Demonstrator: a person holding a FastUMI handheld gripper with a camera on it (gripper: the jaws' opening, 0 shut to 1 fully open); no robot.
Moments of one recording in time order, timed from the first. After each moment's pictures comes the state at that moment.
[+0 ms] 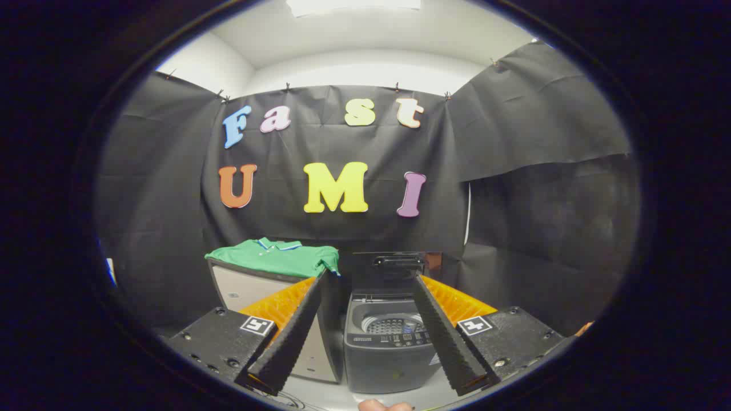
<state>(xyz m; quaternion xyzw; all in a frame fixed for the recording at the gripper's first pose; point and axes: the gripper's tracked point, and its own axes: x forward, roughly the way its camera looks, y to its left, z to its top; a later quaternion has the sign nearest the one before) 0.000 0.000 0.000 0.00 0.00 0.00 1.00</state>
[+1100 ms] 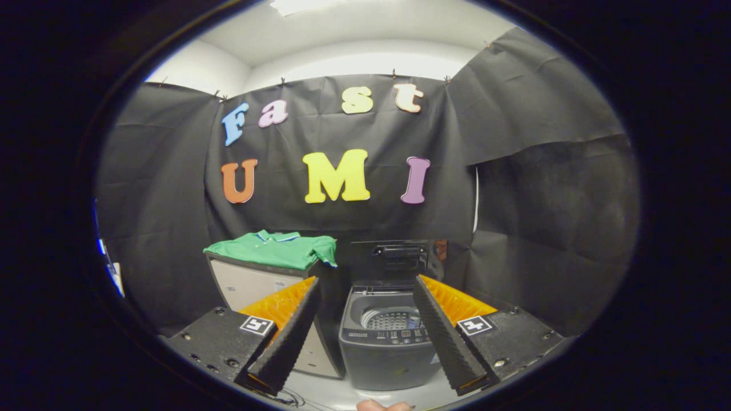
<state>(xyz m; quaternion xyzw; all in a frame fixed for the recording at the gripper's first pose) 0.035 -0.050 -0.017 0.03 0.03 0.05 1.00</state>
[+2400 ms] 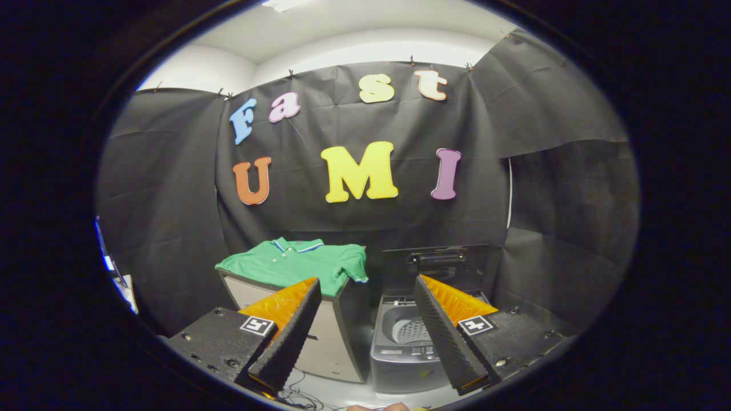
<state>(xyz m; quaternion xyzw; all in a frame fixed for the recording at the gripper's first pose) 0.123 0.048 0.017 0.04 0.06 0.09 0.99</state>
